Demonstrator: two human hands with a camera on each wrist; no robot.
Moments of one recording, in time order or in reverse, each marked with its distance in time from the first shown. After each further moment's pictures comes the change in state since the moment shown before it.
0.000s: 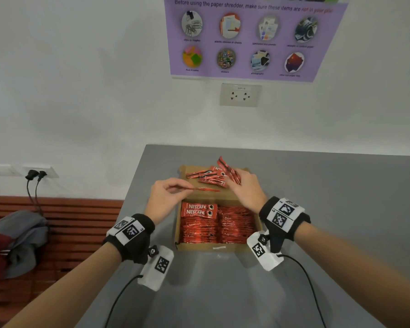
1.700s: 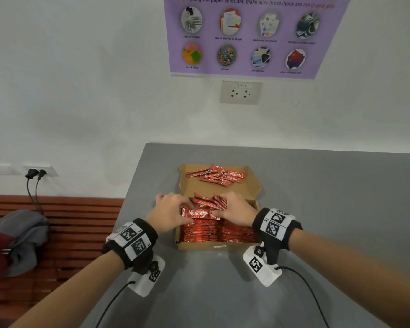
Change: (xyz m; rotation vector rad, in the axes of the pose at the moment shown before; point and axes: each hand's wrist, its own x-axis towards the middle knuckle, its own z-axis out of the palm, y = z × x) left_hand -0.004 -0.025 0.002 0.899 -0.382 -0.037; right_hand -0.022 0.002 0.030 -0.051 -0.413 0.086
